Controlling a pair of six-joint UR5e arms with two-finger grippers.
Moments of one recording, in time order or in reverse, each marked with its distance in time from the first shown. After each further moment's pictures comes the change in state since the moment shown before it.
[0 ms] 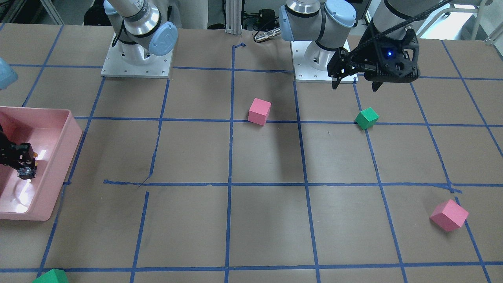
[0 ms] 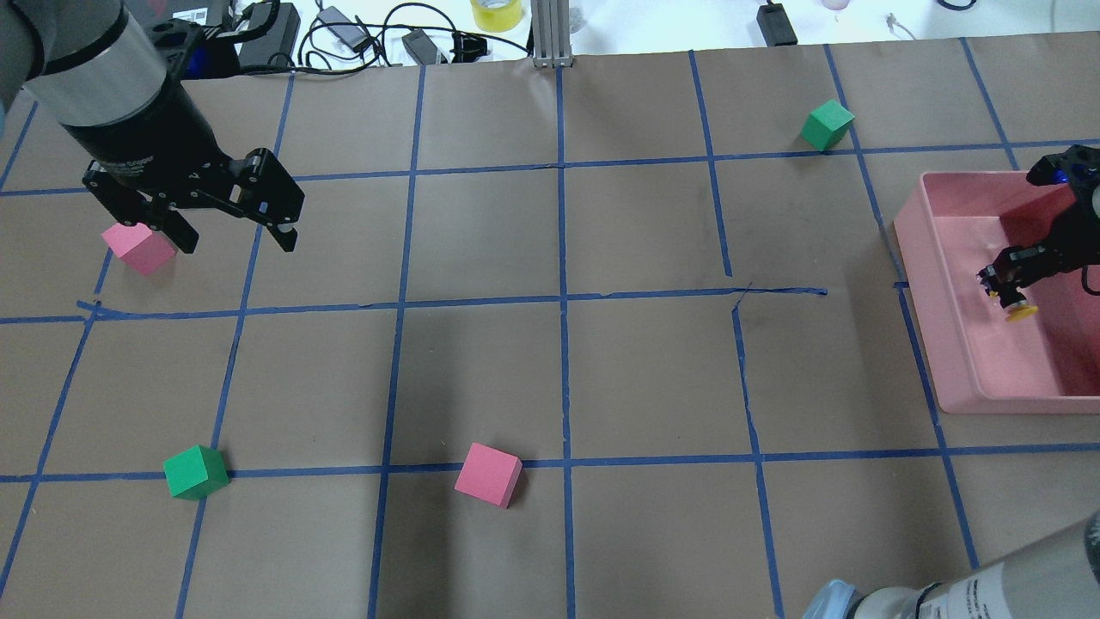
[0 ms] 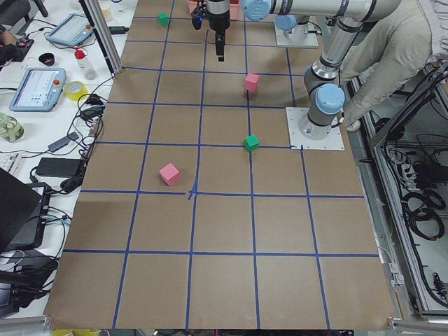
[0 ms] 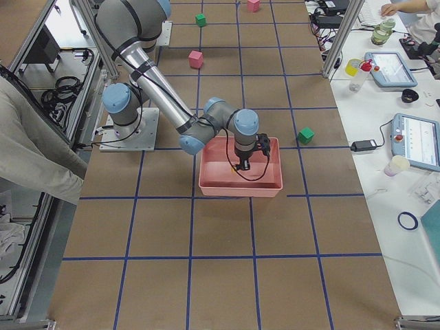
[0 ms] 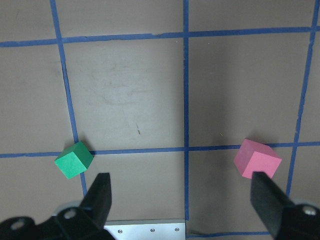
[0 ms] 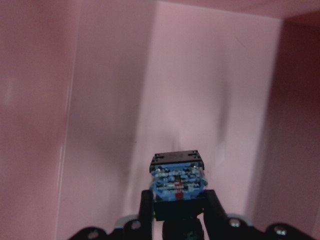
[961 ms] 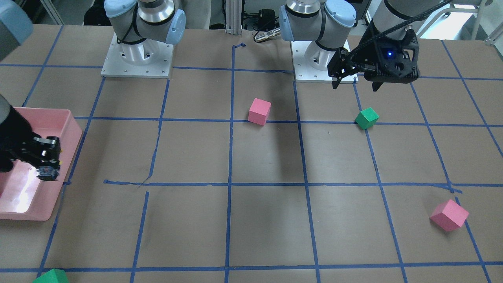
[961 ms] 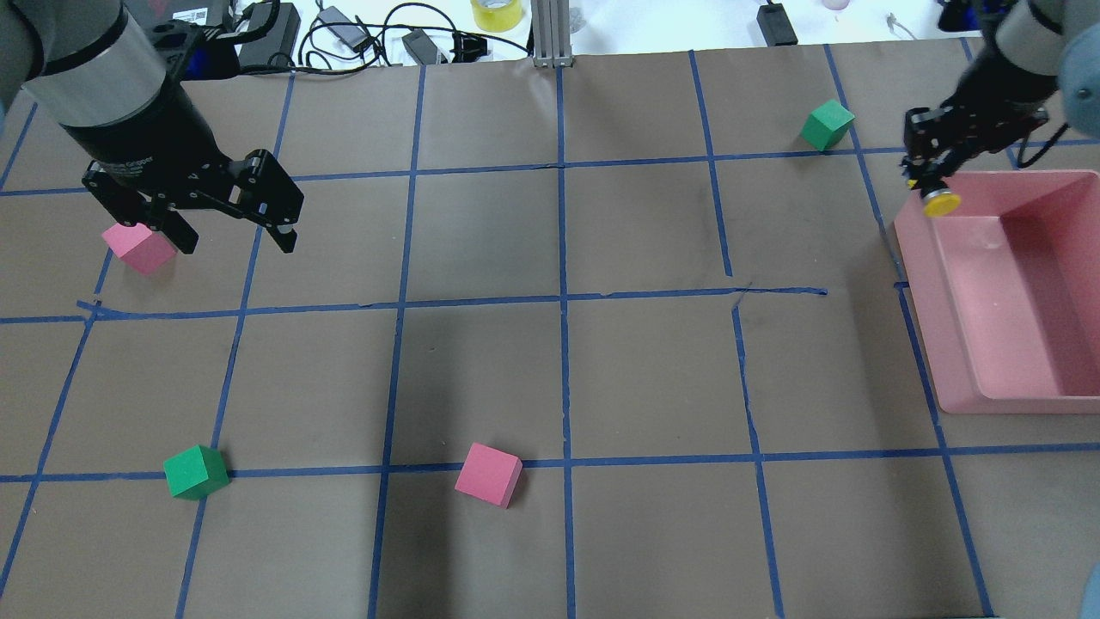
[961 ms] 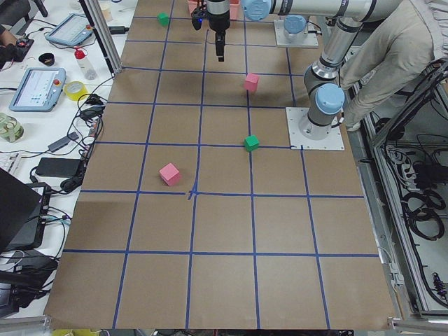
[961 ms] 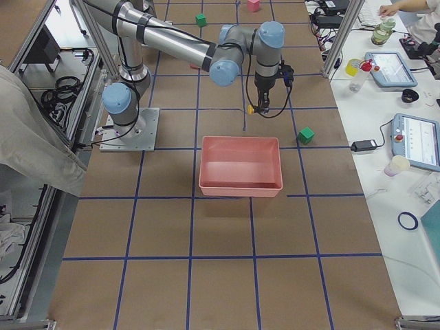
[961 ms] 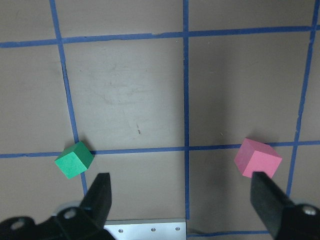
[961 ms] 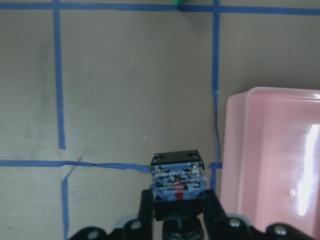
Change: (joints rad) left arm 0.002 0.000 -0.002 -0.002 0.003 0.009; right arm 0.430 -0.130 -0.254 0.348 -0.066 0.525
